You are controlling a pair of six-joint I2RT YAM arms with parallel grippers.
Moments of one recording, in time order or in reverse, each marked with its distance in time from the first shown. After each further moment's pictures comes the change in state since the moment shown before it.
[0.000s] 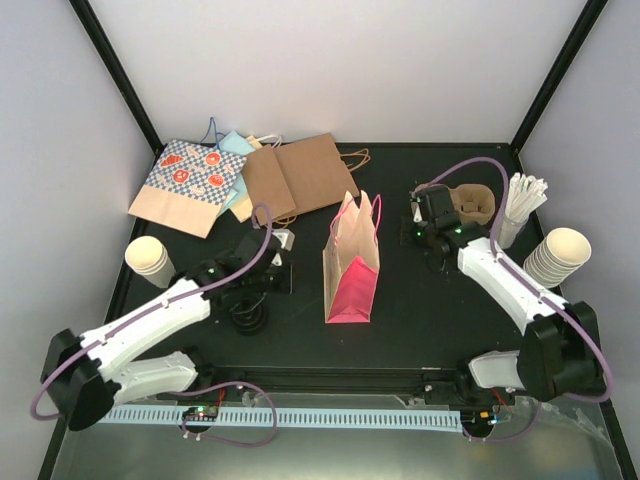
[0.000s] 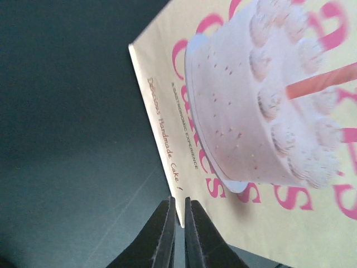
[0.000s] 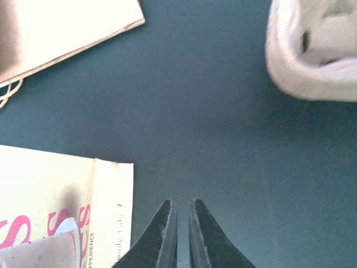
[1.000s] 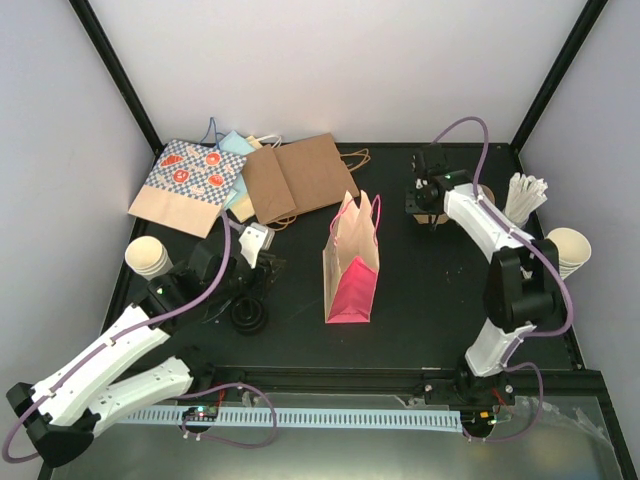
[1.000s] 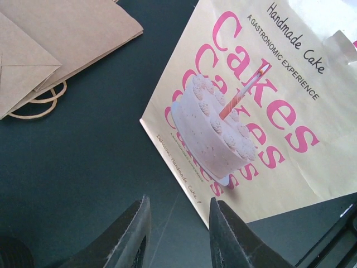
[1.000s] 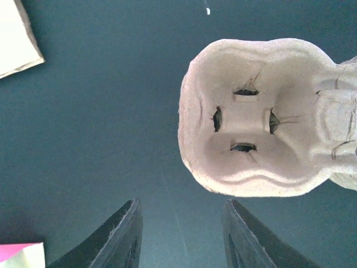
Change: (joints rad) left arm 0.007 -0.320 0.097 -0.181 -0.097 0.341; right arm -0.119 0.359 0.447 -0.240 0.153 -0.156
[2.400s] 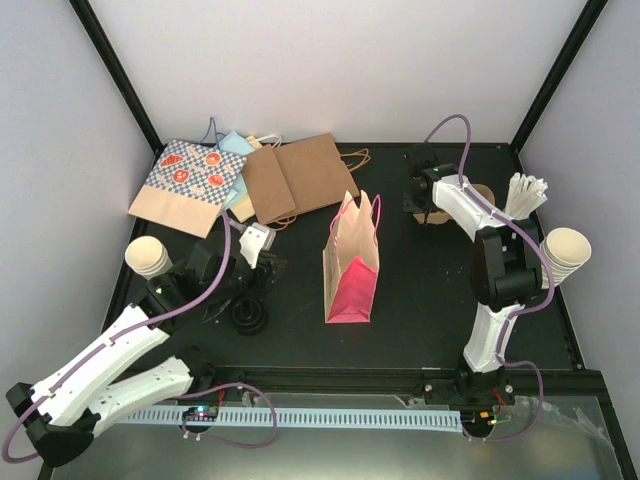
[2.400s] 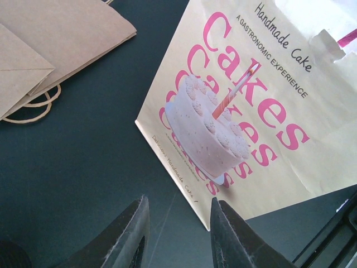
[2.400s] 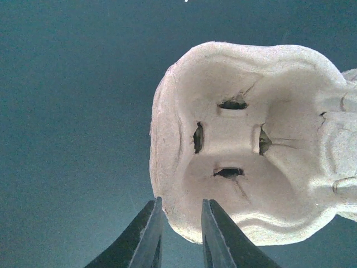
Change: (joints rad) left arm 0.000 -0.001 0.004 -0.002 0.020 0.023; right arm 0.000 0.187 0.119 -0.039 0.110 -0.034
